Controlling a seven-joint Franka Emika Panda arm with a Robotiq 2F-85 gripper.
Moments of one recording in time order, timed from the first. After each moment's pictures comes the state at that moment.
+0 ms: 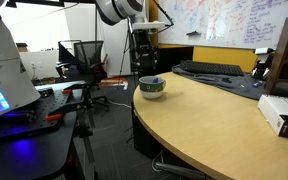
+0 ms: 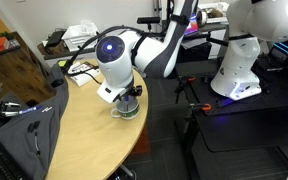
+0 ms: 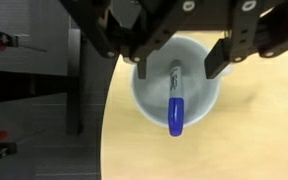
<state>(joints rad) 0.10 0.31 0.10 -2.31 -0.71 2.48 -0.83</state>
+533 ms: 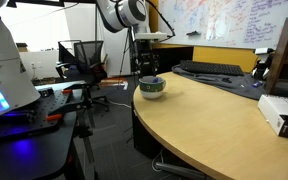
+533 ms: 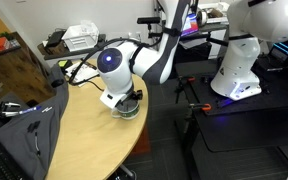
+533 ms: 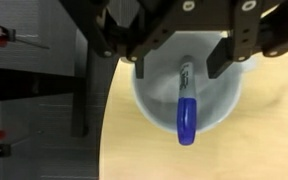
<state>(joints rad) 0.07 0.40 0.10 -2.27 -0.70 2.51 -0.86</state>
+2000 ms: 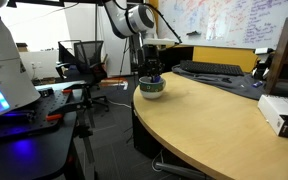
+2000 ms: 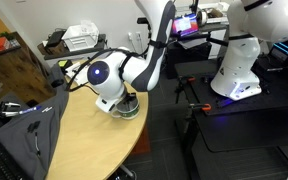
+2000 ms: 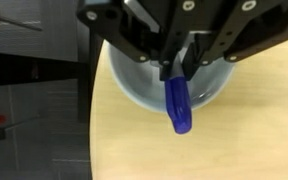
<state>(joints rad) 0.07 0.53 0.09 -2.13 -0.74 2.40 -0.86</state>
